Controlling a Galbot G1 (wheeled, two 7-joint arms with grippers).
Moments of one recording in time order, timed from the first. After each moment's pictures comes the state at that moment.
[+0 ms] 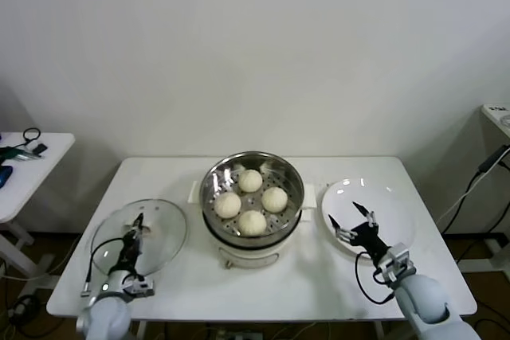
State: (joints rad) left arm 1.23 -1.37 -0.70 -1.42 1.45 -0.08 -0.21; right arm -1.20 1.04 0.40 1.56 0.27 0.05 -0.25
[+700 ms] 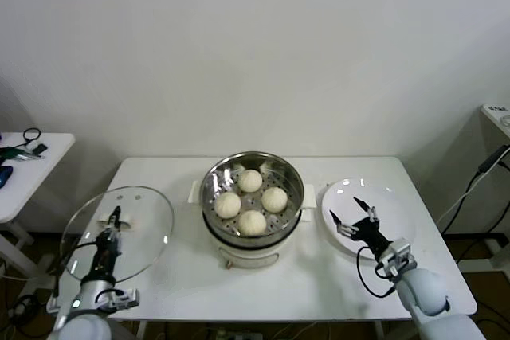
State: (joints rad) left arm 1.49 -1.29 -0.71 -1.84 1.32 0.09 -0.15; right arm -1.16 1.04 0.39 1.51 0.27 0.07 -0.28
